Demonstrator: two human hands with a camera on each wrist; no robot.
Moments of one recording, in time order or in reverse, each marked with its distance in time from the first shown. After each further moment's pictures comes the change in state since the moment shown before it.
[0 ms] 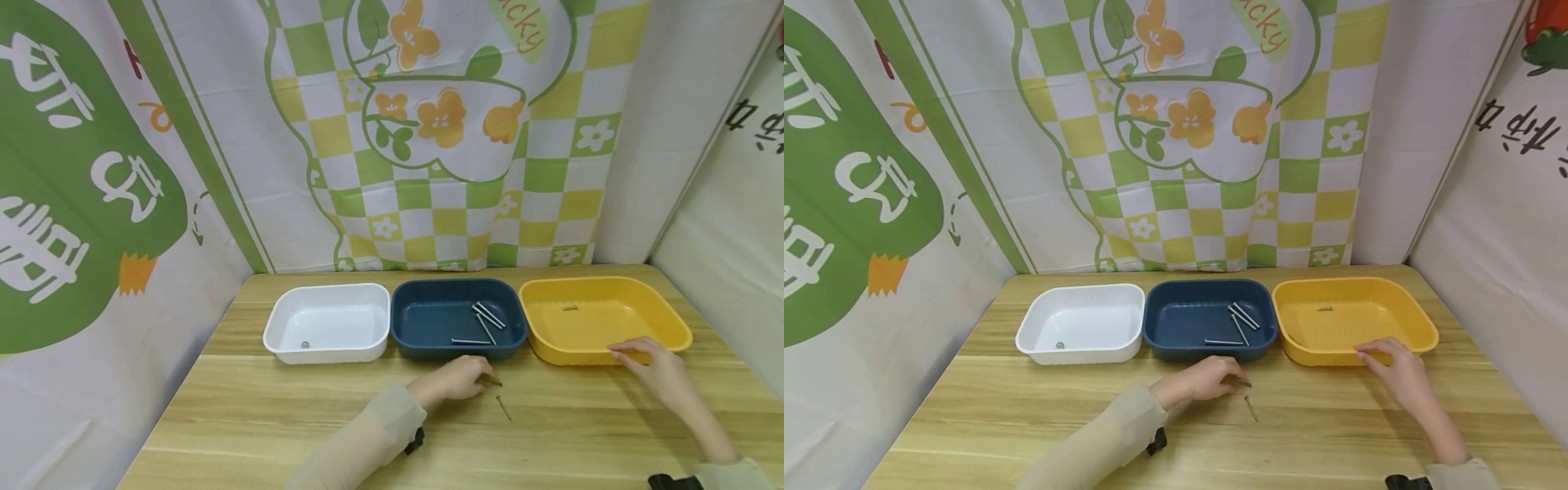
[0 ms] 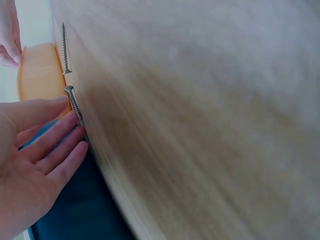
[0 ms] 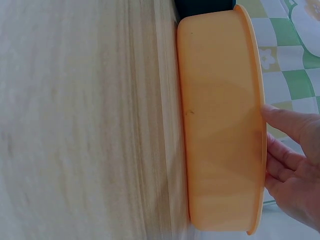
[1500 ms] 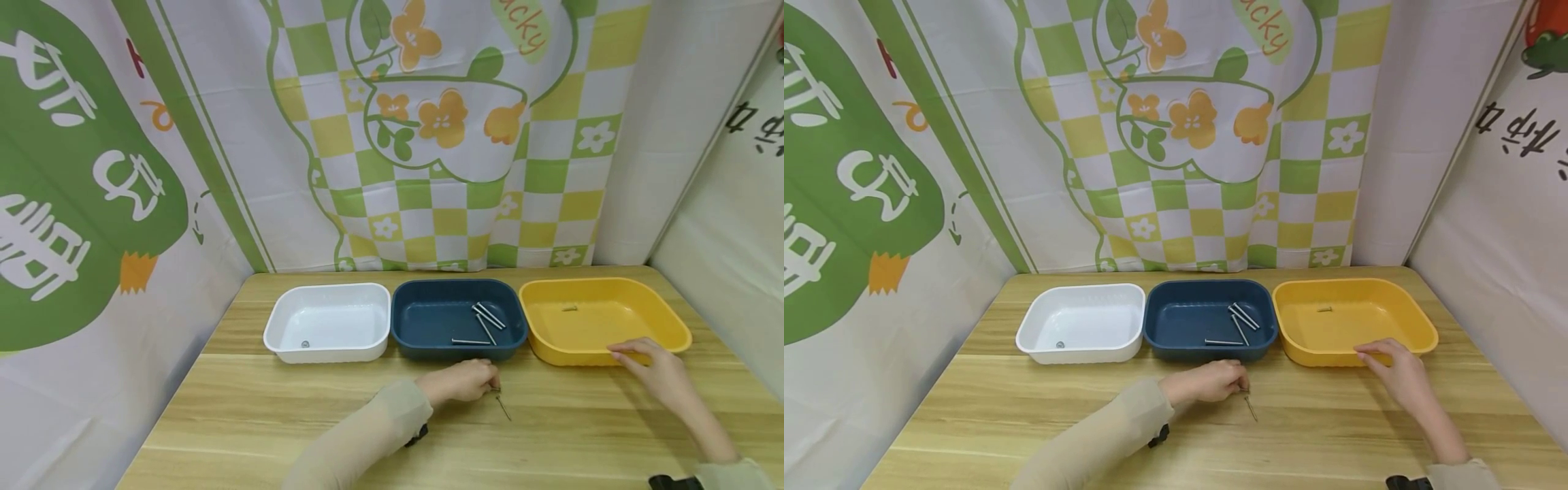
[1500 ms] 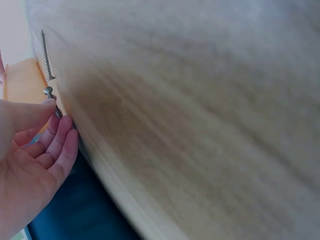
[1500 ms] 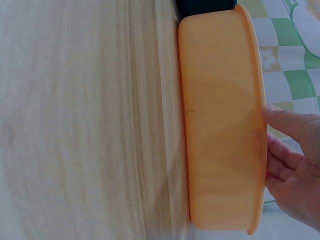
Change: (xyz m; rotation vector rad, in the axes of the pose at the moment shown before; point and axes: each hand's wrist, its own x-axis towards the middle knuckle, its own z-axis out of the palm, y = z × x) left_hand 0.008 0.006 0.004 0.125 -0.074 0.027; right_hand 0.001 0.002 -0.001 -0.009 0.007 -0.020
